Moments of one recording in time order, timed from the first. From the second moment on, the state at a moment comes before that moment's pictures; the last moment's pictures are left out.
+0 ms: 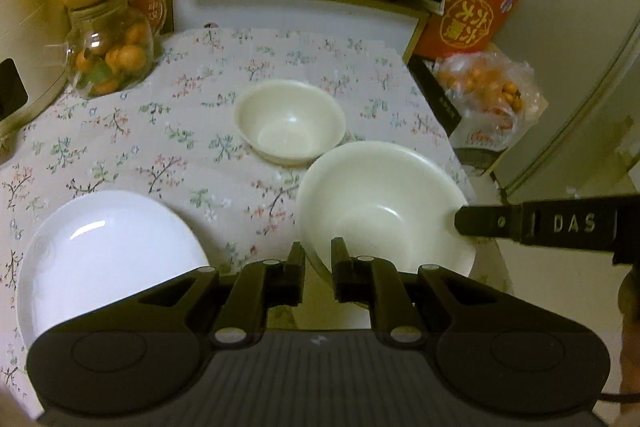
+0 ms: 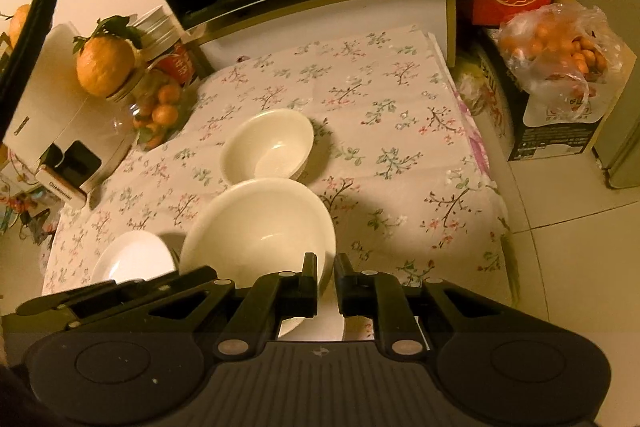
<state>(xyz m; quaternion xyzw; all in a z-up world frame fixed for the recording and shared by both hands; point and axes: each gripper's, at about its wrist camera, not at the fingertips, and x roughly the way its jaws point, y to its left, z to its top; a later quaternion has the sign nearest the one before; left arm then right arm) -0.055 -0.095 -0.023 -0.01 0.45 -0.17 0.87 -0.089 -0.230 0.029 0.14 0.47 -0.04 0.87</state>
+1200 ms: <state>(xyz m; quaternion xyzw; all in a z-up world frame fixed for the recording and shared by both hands) -0.067 -0.103 -0.056 0.04 0.50 -0.16 0.85 -0.095 -0.202 -0.005 0.08 0.53 -0.03 0.84</state>
